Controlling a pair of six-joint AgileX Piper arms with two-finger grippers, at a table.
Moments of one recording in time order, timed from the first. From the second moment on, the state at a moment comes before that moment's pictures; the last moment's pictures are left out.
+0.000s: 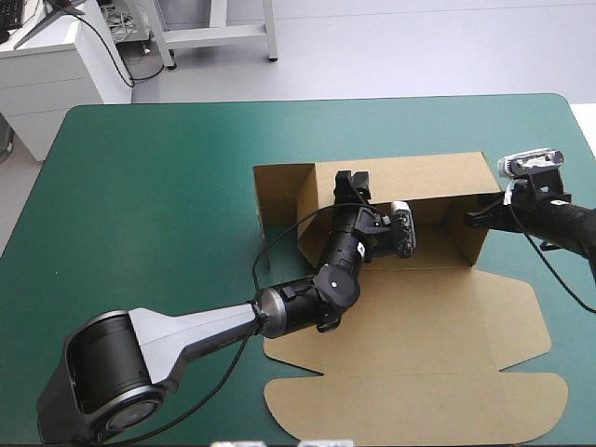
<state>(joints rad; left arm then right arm) -1.08 1.91 -1.37 1.71 0.68 -0.73 -0.23 1.34 -0.95 0.88 0.61 -1.08</state>
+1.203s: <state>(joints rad) -0.92 1.35 -1.36 1.53 0.77 -0.81 -0.13 1.51 -1.50 0.54 1.05 -0.44</state>
